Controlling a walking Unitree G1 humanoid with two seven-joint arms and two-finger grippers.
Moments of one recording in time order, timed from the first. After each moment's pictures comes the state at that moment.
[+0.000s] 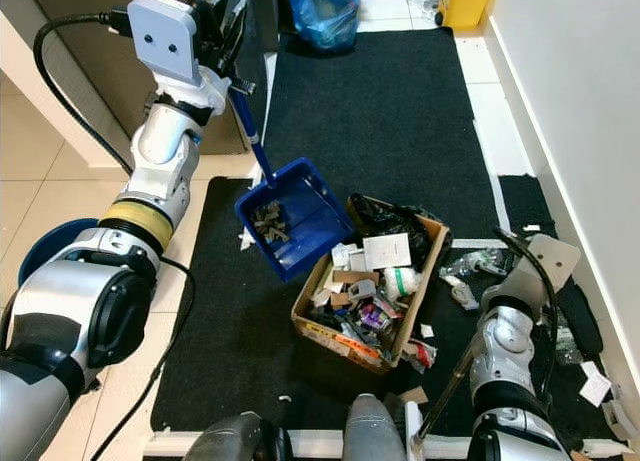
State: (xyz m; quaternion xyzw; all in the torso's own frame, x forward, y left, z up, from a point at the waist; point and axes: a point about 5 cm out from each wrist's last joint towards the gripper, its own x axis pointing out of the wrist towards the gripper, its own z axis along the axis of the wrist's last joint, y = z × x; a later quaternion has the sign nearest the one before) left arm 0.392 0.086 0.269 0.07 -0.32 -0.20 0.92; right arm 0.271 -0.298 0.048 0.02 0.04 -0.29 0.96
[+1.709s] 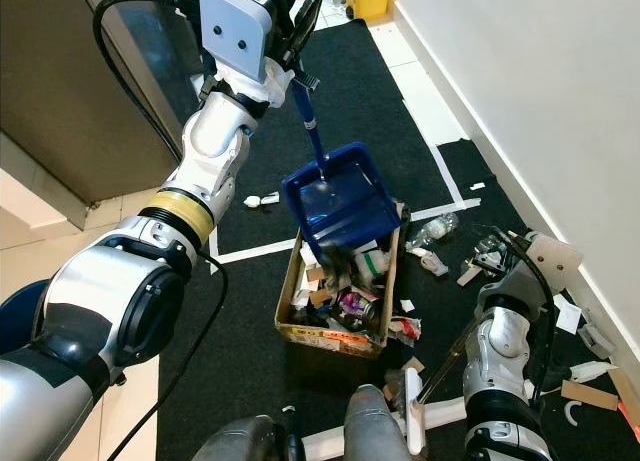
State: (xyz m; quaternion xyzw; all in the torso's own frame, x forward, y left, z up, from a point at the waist) left arm 0.378 0.030 0.284 0.09 -0.37 -0.28 0.88; right arm 0.267 -0.285 0.052 0.03 0.00 -0.28 0.96
